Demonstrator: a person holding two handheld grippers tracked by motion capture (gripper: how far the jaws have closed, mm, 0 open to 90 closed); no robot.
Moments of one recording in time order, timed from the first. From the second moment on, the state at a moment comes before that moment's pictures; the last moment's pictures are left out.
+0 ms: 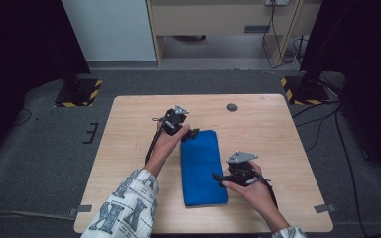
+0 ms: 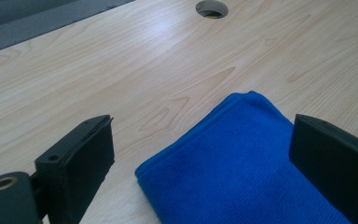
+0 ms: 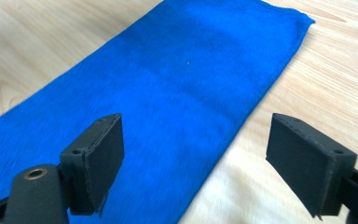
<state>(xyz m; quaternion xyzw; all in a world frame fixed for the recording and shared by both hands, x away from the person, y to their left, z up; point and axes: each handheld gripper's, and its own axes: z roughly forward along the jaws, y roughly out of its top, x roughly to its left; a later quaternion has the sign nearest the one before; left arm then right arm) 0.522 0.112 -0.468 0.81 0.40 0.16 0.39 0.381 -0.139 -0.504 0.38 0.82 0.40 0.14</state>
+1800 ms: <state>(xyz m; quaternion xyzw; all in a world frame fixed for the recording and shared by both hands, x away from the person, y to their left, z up) 0.530 0.139 -0.493 0.82 0.43 0.15 0.34 0.533 -0.097 -0.512 0.41 0.84 0.32 0.16</state>
